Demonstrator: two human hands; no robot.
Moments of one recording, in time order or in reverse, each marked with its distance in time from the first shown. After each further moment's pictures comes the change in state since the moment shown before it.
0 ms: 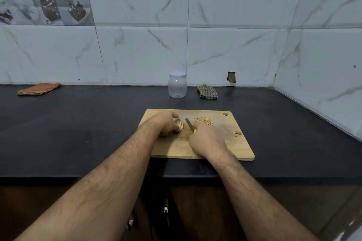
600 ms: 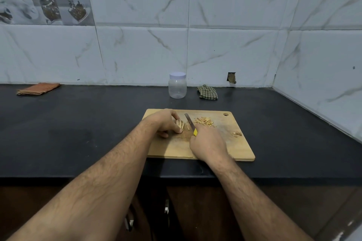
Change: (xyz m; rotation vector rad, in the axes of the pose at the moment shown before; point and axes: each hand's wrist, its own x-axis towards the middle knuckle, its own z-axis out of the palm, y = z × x) left_hand 0.001 -0.002 -0.008 -0.068 -0.059 -0.016; right_hand -0.002 0.003 0.010 -0.053 0.096 -0.001
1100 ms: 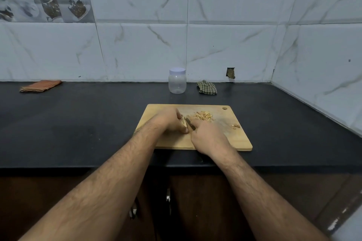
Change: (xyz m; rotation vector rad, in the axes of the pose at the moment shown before) left_hand -0.028 0.005 0.019 0.133 0.098 0.110; right_hand -0.018 0.000 -0.016 0.074 -0.128 -0.050
